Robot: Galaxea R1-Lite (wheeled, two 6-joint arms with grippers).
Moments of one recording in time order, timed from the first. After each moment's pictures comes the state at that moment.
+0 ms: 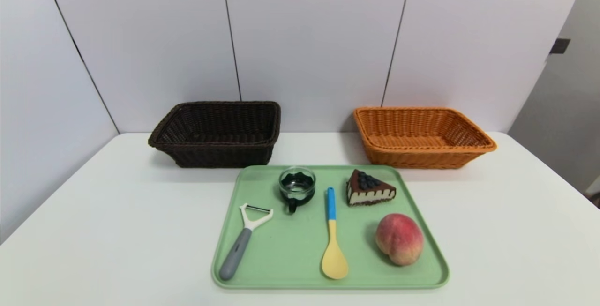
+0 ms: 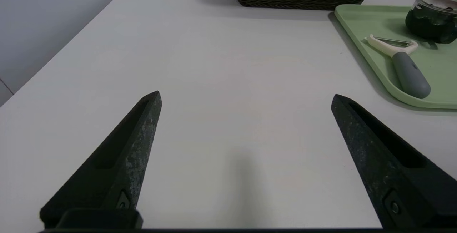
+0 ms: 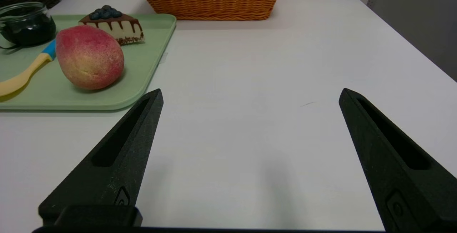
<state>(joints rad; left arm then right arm) 0.01 0.00 0.00 -0.01 0.01 -0.05 0.00 0.00 0.00 0.00 0.00 0.00</state>
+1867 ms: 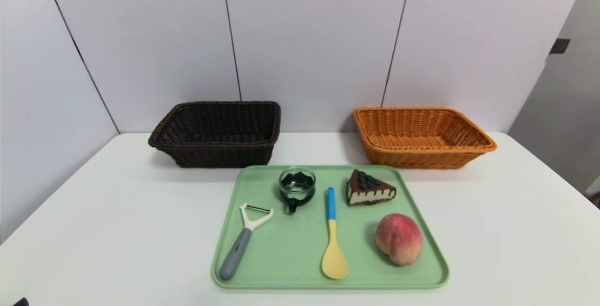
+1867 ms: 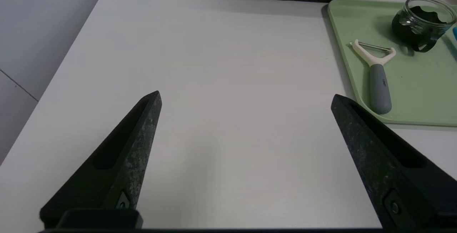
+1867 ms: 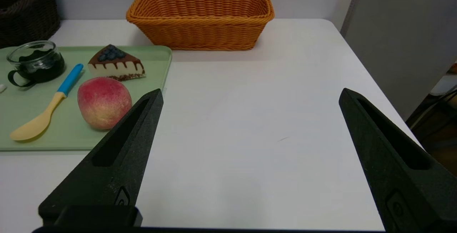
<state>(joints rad) 0.01 0.40 -0.46 0.29 0.00 -0.07 0.01 0.26 -0.44 0.23 -0.04 -0.02</state>
